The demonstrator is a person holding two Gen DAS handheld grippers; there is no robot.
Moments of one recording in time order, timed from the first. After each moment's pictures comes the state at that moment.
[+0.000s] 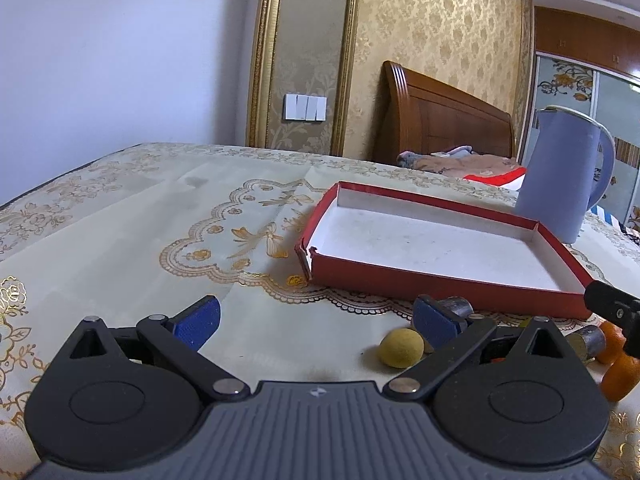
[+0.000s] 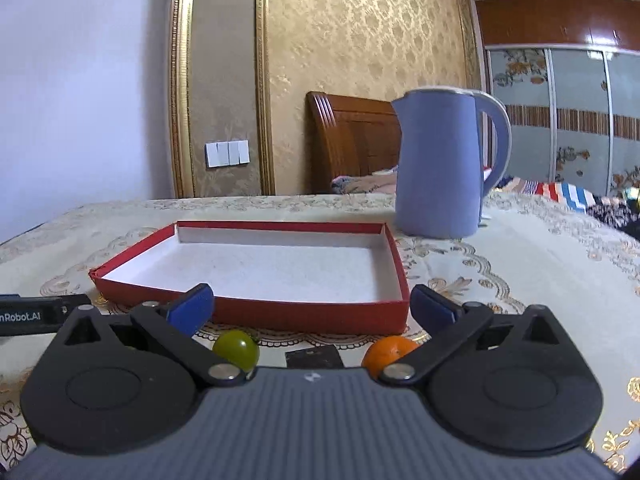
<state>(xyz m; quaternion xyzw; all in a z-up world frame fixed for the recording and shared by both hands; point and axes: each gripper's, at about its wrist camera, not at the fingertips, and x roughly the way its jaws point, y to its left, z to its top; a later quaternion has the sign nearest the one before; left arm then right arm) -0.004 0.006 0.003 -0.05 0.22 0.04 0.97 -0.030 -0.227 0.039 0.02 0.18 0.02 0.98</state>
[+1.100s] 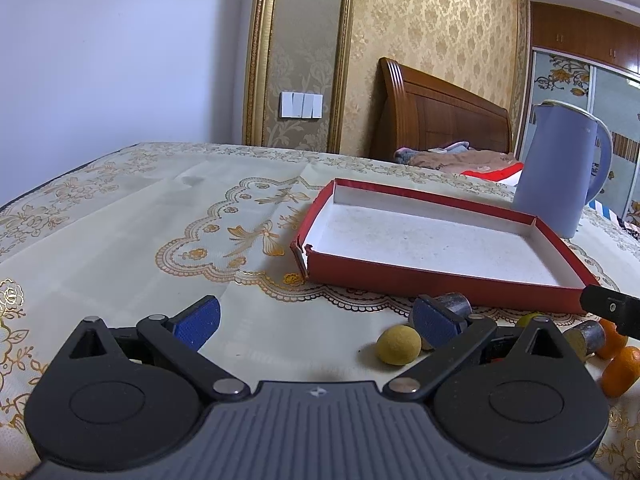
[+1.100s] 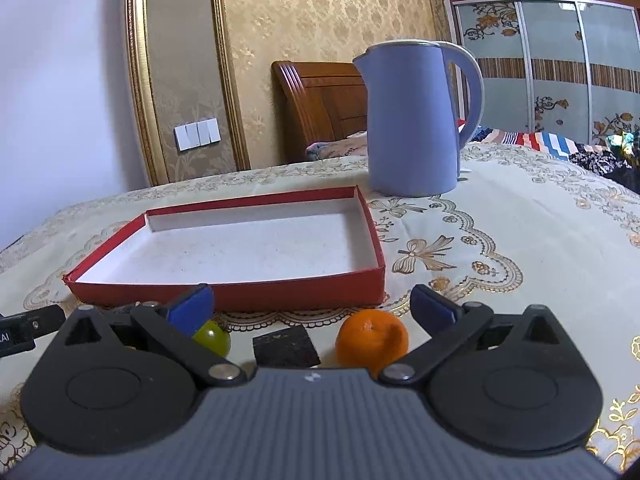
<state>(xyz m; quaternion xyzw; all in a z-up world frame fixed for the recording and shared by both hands) -0.004 0.006 0.006 -0.05 0.23 0.03 0.97 -0.018 -0.241 0.033 0.06 0.22 -0.01 0.97</state>
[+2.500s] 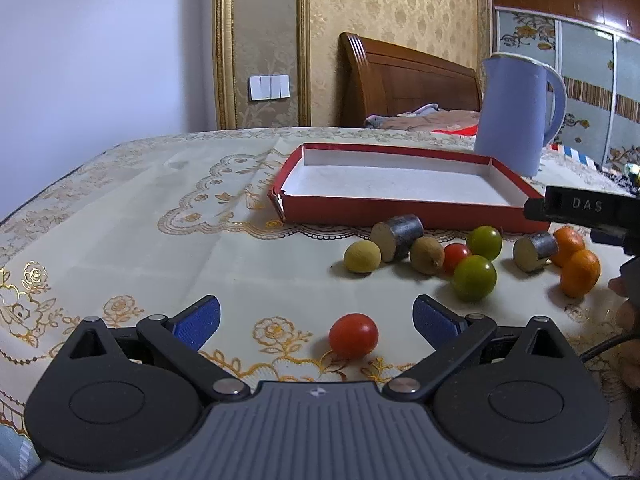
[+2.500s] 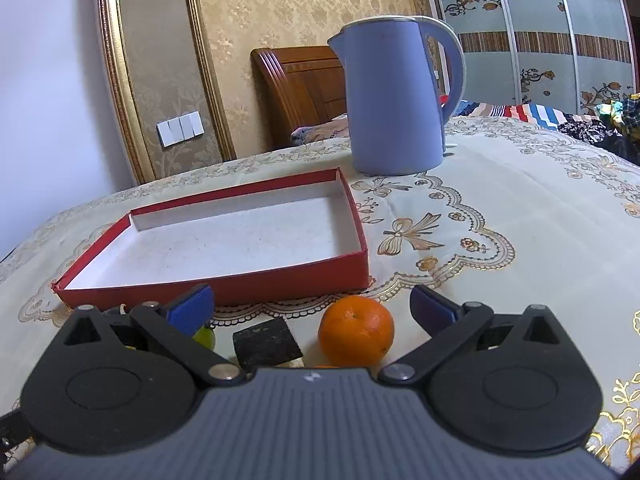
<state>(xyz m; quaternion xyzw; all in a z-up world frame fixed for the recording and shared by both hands) -0.064 -0.011 0.007 0.01 0.26 0.00 0.96 -0.010 -0.254 0.028 0.10 0.24 -0.03 0.96</state>
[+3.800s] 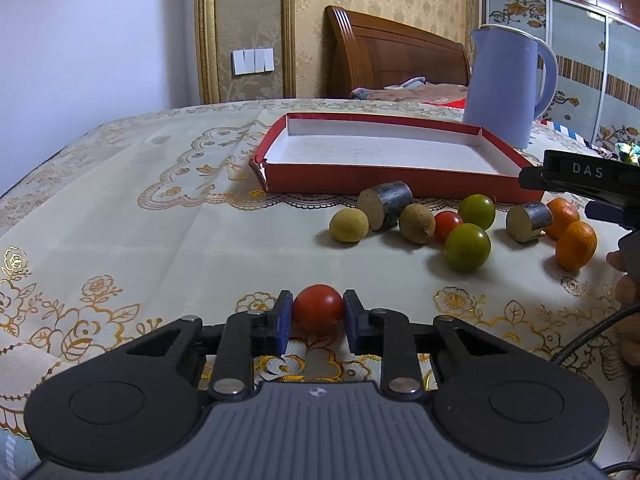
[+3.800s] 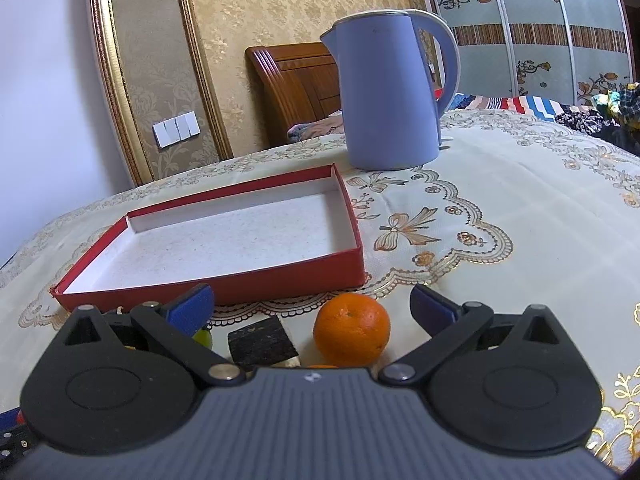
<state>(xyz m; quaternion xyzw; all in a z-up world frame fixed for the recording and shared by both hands) -0.057 -0.010 -0.001 0.01 0.30 -0.03 0.95 -0.010 -0.261 0.026 0.12 0.24 -0.03 0.96</state>
